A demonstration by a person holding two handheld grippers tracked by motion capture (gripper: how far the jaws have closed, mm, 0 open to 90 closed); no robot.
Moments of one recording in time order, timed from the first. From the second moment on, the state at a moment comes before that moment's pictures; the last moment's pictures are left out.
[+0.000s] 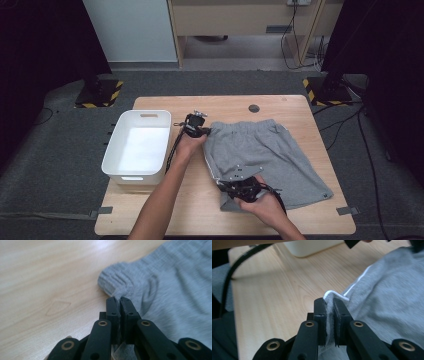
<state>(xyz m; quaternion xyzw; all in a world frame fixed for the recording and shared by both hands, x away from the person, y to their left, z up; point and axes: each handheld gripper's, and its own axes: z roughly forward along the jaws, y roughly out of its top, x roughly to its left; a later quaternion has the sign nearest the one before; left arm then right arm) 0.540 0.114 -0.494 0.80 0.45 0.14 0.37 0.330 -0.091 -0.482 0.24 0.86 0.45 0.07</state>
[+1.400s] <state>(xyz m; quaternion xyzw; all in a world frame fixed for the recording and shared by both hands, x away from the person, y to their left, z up) 0.540 0.134 -0.393 0.79 0.43 0.16 0.40 0.311 -0.031 -0.405 0.18 0.83 0.53 0.04</state>
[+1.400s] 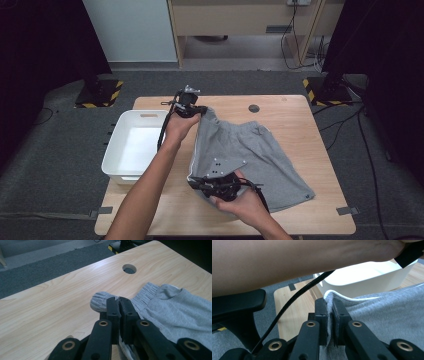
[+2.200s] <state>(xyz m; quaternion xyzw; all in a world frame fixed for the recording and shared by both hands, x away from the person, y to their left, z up) 0.546 0.139 -0.380 0.79 0.44 0.17 0.40 0.319 -0.032 -0.396 0.19 0.82 0.54 0.06</state>
